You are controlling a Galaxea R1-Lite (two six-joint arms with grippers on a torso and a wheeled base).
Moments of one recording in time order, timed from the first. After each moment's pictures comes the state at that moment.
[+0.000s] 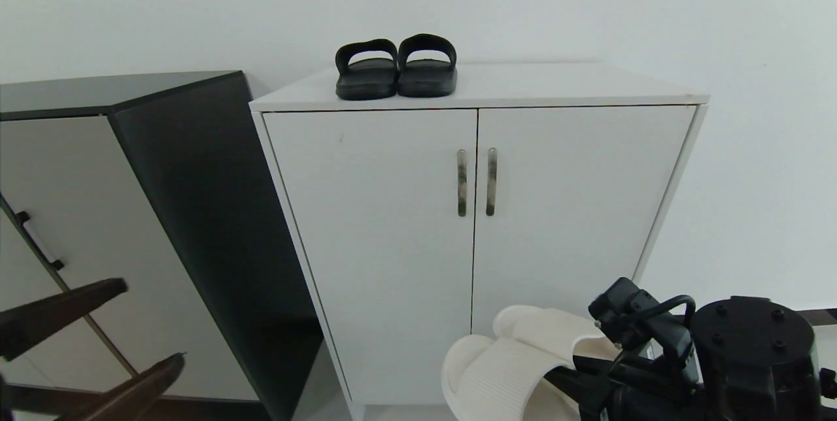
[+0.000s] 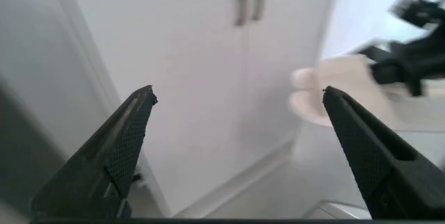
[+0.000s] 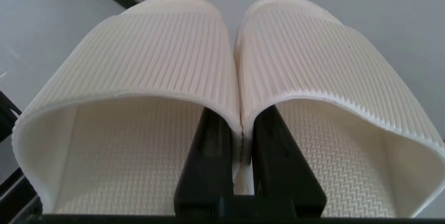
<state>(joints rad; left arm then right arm) -0.11 0.78 -0.35 -0.36 -0.50 0.04 0.89 1.55 -0.41 -0.71 -0.13 0.16</state>
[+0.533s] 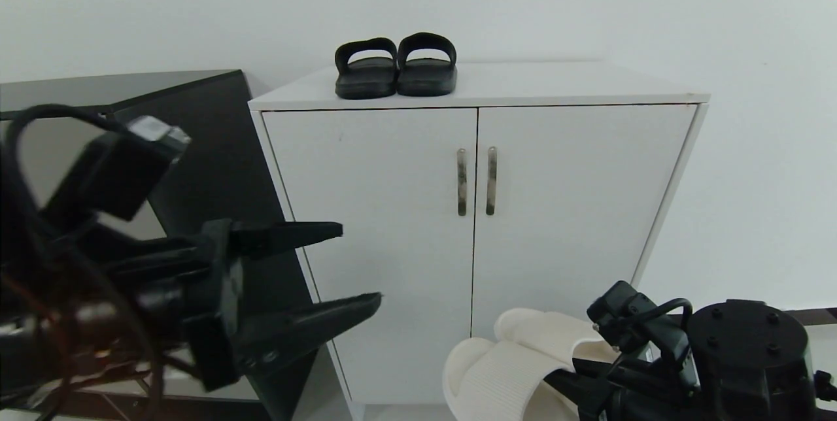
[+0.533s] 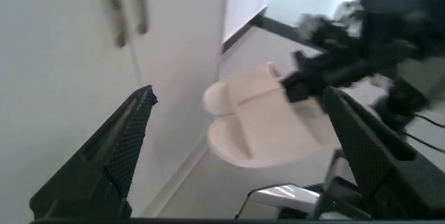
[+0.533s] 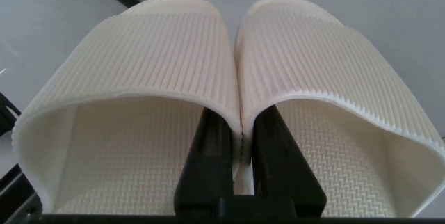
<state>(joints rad) -0.49 1.24 -0.63 -0.47 -0.53 0.03 0.88 1.56 -0.40 -0.72 -0.13 0.16</state>
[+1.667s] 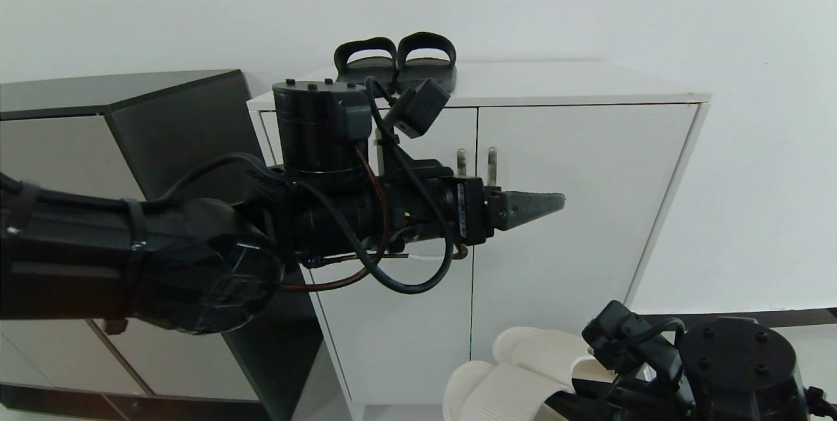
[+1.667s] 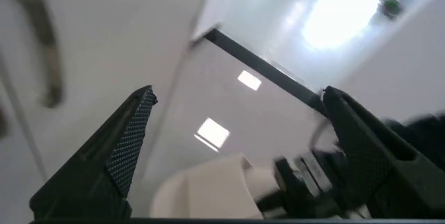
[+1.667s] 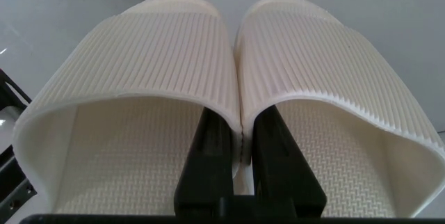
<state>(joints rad) -0.71 1.77 -1.13 -0.58 -0.46 -0.30 0.91 1.58 -0.36 -0.73 -0.12 0.16</state>
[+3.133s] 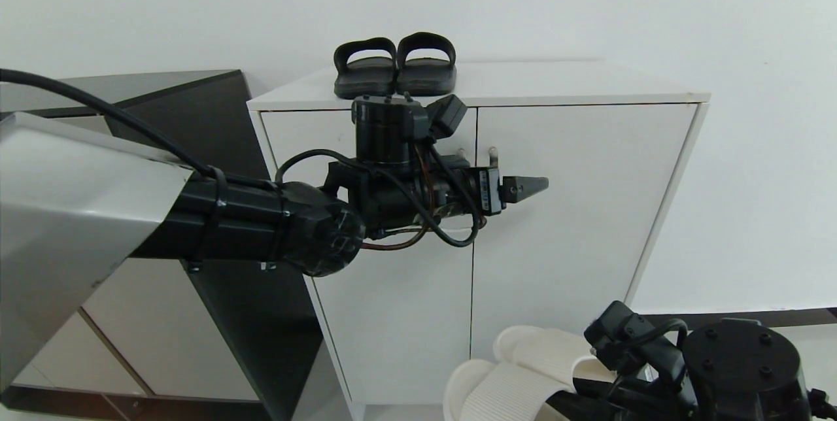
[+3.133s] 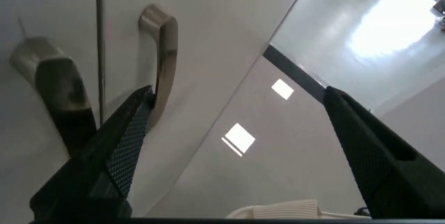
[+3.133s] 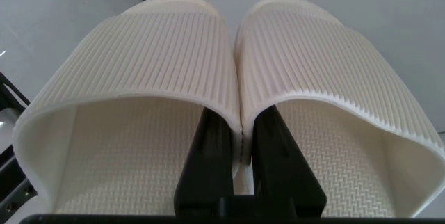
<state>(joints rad) -0.65 2.01 -1.38 -0.51 -0.35 -0.29 0.91 1.58 -0.35 -0.75 -0.12 0.16</state>
